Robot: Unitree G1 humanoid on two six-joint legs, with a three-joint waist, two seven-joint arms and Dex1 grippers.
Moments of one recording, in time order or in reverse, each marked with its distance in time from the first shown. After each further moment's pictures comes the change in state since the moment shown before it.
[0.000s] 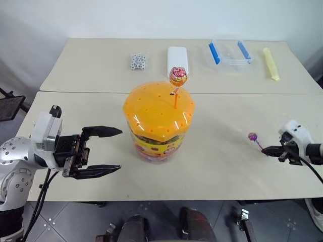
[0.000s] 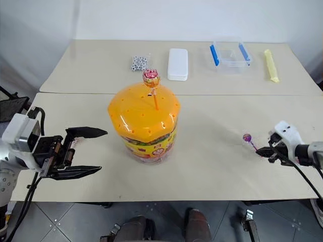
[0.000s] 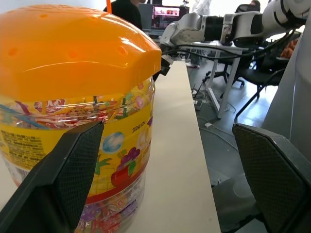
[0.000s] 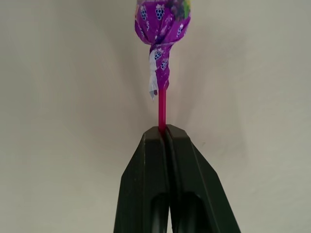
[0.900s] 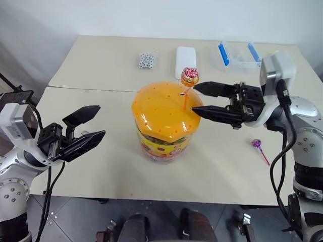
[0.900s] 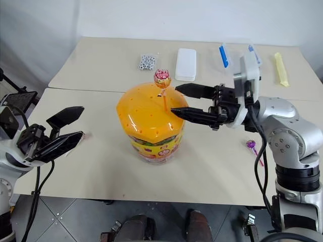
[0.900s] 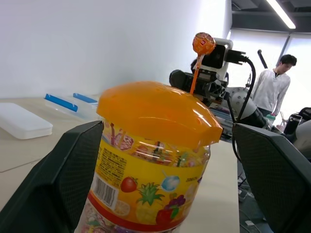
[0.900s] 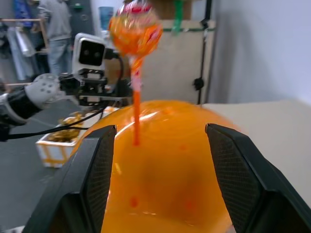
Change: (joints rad) left arm 0.035 -0.149 0.146 -0.014 -0.264 0.137 0.315; right arm -0.380 0.456 -0.077 -0.586 0.541 0.102 -0.008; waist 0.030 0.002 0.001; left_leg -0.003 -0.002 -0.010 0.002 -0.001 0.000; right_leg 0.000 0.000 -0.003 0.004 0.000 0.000
